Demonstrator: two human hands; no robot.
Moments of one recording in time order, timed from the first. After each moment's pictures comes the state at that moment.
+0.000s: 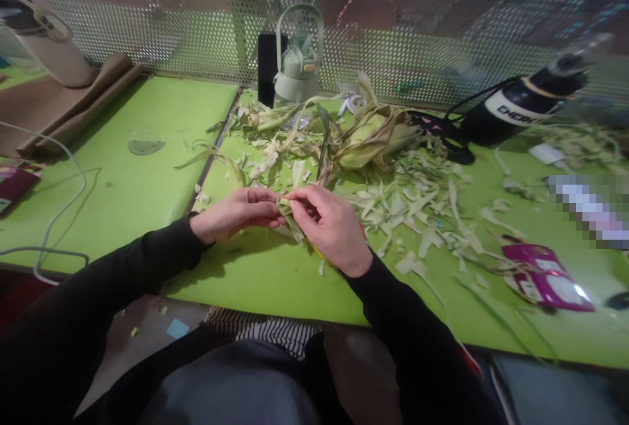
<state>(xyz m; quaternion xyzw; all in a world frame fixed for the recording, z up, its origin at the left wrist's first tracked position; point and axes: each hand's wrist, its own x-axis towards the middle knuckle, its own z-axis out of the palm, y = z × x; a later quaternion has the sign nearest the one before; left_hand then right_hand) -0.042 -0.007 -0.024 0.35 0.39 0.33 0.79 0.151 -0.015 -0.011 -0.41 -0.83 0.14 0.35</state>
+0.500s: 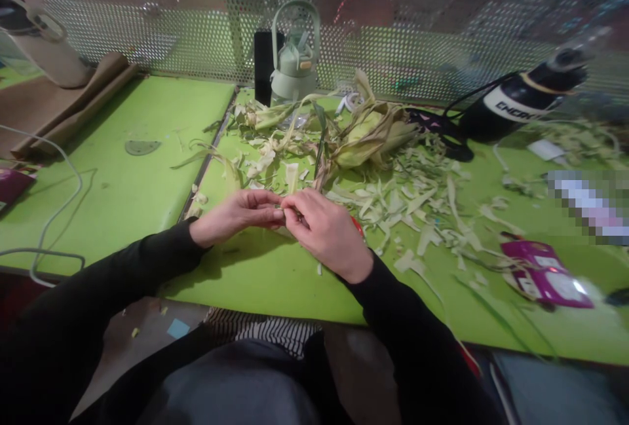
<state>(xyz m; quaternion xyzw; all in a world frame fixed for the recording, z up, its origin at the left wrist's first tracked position) -0.043 -0.011 -0.029 0.43 0.35 0.33 0.76 0.151 -0.017 -0.008 -0.34 -0.89 0.01 0.29</state>
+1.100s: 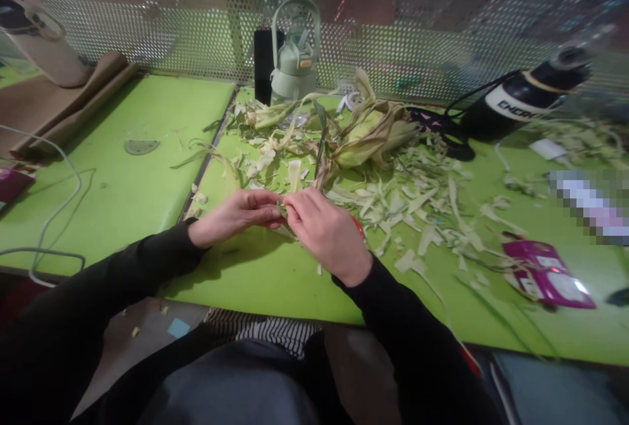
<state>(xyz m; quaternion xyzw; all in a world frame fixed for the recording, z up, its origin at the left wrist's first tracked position) -0.043 -0.009 -0.036 0.47 0.35 0.33 0.74 0.152 -0.019 -0.011 -0.33 -0.90 -0.09 0.27</state>
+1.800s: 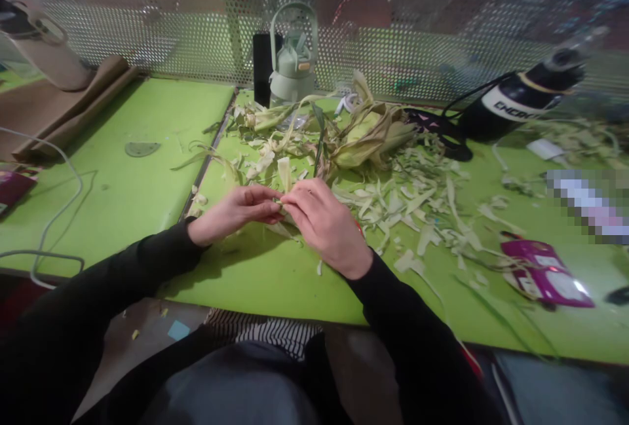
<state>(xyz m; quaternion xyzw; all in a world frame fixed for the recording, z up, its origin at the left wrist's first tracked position) -0.043 -0.005 -0.042 0.48 0.35 0.35 0.72 0.155 -0.011 -0.009 -0.31 -0.89 -0.01 0.32</state>
